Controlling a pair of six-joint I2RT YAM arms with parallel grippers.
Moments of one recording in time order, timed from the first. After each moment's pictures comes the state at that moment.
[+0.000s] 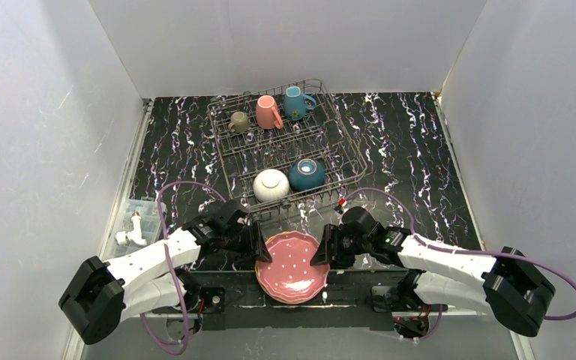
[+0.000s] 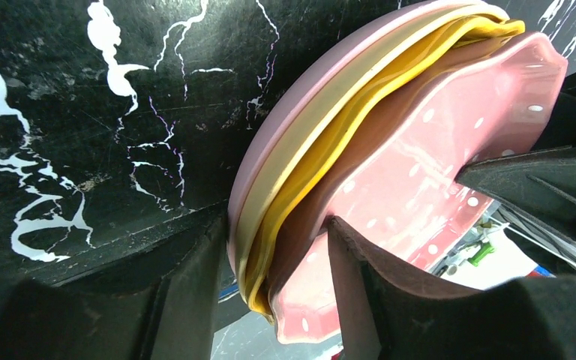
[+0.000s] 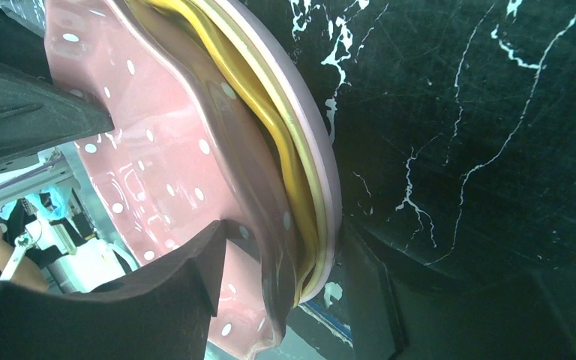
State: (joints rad) left arm -0.75 1.04 0.46 -0.49 0.32 -0.98; right arm 0.92 1.03 0.36 -0.16 -0.31 1.00
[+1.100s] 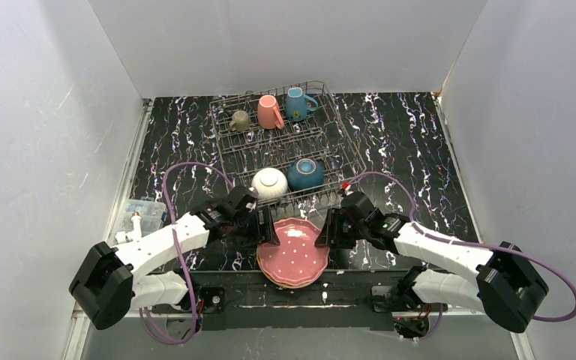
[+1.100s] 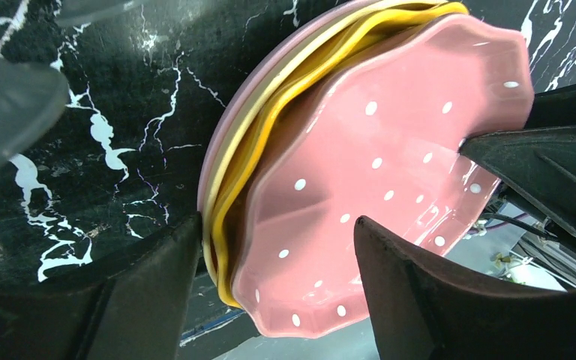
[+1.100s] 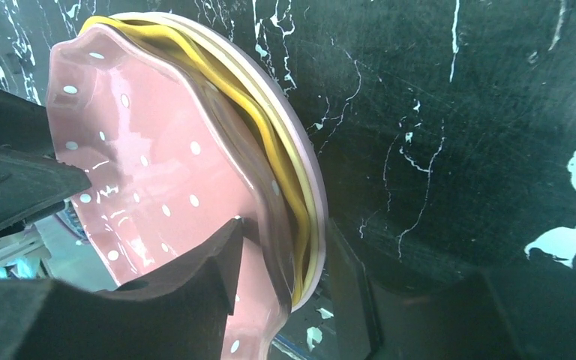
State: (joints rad) left arm -0.75 1.17 0.63 -0.54 0.21 -0.89; right arm 0.83 1.11 0.49 -0.25 -0.20 0.90
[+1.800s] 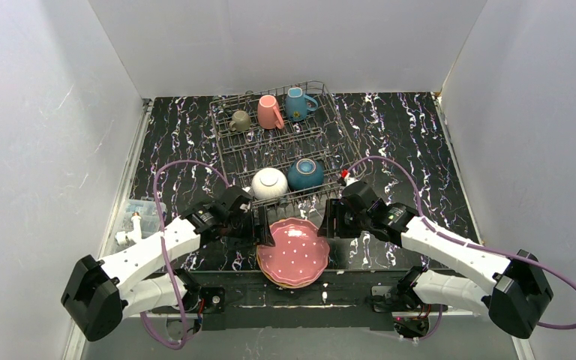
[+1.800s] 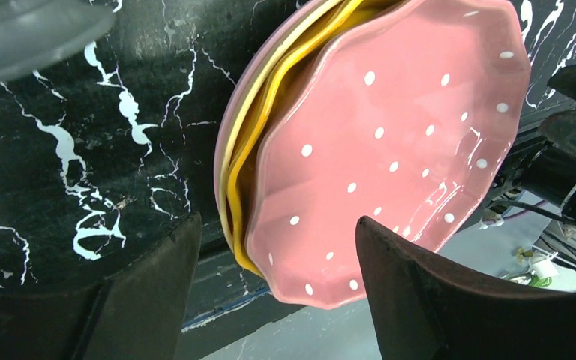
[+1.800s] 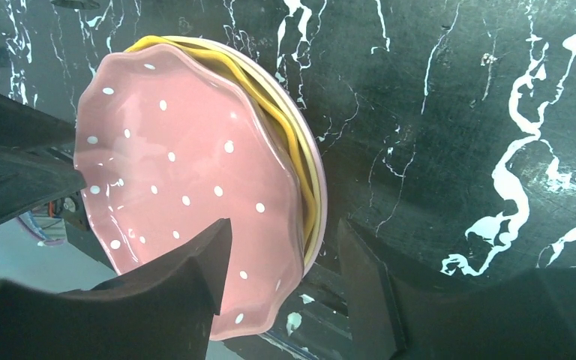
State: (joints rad) left arm -0.75 1.08 0.66 -0.64 0.18 -0.83; right arm 0.83 1.06 0.66 -0.47 -0.10 0.74
